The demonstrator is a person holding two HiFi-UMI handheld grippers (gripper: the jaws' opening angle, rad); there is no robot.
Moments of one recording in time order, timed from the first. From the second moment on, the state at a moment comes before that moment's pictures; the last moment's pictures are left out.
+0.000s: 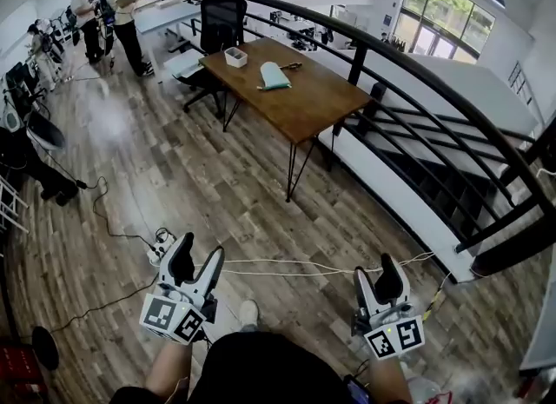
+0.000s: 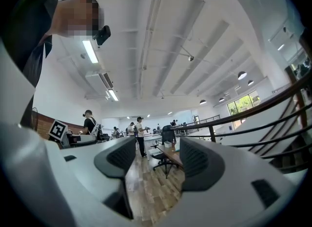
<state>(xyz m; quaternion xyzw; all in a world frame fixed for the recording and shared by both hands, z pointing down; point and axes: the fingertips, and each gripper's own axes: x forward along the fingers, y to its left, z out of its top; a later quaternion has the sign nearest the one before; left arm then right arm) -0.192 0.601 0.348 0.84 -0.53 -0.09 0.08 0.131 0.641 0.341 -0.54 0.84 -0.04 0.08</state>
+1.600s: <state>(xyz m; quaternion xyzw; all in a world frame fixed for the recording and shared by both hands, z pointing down) -0.256 0.283 0.357 0.81 -0.58 -0.09 0.08 0.058 0.255 0.354 -0.46 0.88 -0.04 0.04</state>
